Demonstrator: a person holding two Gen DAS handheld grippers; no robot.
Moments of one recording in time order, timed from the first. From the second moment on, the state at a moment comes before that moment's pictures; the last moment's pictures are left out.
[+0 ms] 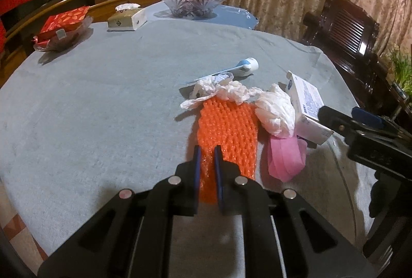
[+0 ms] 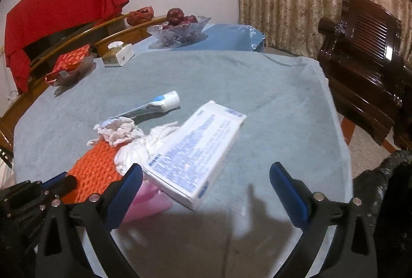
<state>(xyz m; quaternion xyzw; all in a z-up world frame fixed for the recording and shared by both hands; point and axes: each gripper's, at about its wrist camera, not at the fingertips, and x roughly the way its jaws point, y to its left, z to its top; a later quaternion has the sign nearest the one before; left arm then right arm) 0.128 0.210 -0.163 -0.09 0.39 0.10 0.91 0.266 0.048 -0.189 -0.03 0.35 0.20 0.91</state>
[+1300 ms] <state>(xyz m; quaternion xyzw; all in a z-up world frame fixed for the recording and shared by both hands) 0.150 0.209 -0.190 -0.10 0.42 0.09 0.90 0.294 0.029 -0.218 -0.03 0.39 0.16 0.91</state>
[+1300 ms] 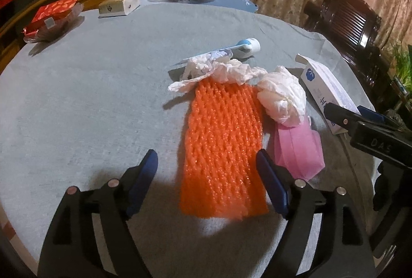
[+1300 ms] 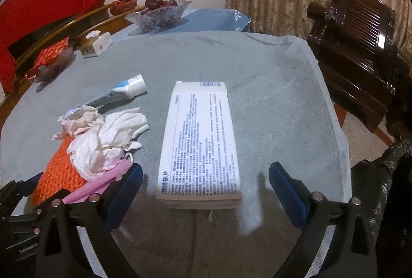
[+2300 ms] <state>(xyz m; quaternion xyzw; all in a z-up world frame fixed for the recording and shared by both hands) 0.134 0.185 -0.145 -0.09 0.38 0.06 0.92 0.281 0.011 -0.195 -0.02 0.39 0.19 0.90</state>
